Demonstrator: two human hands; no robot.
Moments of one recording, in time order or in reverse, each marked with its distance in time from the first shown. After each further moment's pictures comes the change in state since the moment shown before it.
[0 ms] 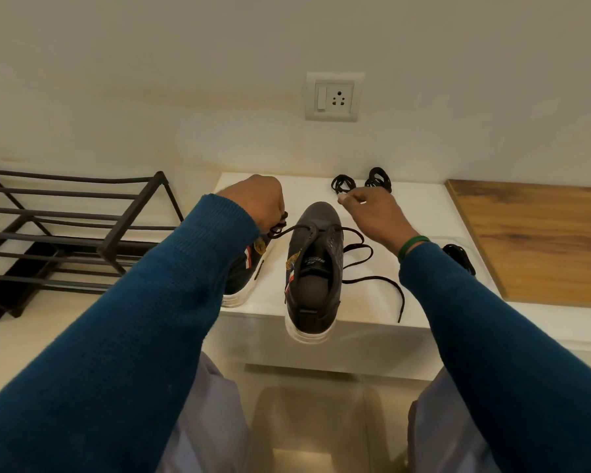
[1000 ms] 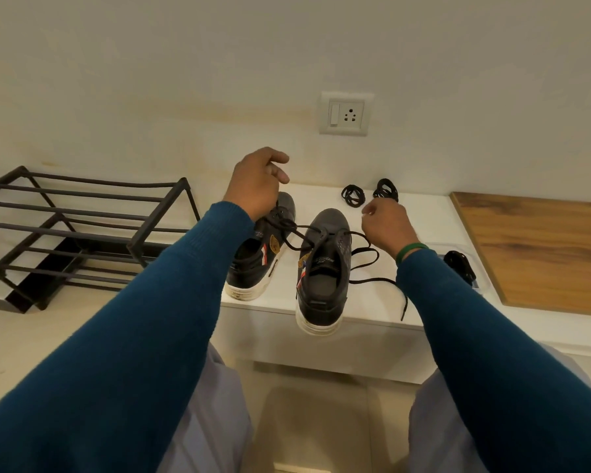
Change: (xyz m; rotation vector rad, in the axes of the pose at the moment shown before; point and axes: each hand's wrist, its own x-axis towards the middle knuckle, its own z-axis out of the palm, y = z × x) left_hand -0.013 -0.021 -0.003 -0.672 0.494 0.107; right_hand -0.011 -0.006 0.001 -0.189 0.096 0.183
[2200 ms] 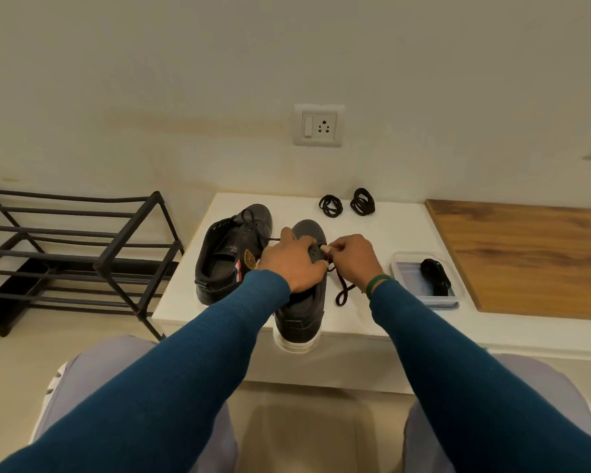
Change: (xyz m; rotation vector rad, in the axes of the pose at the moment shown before) left_hand -0.028 -0.026 0.117 0.650 -0.425 -0.015; right_hand -0.018 0.023 0.027 0.145 -0.154 0.032
